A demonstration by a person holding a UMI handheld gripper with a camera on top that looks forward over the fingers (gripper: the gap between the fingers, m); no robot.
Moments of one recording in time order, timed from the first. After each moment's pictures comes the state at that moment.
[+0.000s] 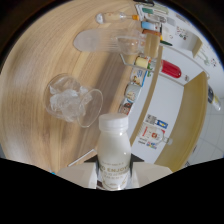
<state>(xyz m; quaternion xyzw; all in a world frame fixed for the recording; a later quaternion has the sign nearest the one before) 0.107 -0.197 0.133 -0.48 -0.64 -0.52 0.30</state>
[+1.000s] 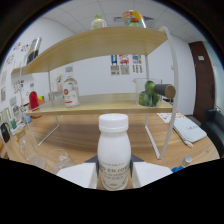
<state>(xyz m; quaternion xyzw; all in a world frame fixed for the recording) 0.140 -0.201 0.076 -0.82 -0.02 0.05 0.57</state>
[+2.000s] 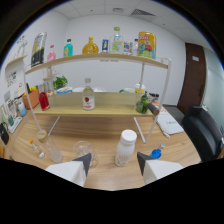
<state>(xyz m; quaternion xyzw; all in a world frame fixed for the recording) 0.112 -0.298 0.144 -0.88 0.02 -0.04 0.48</state>
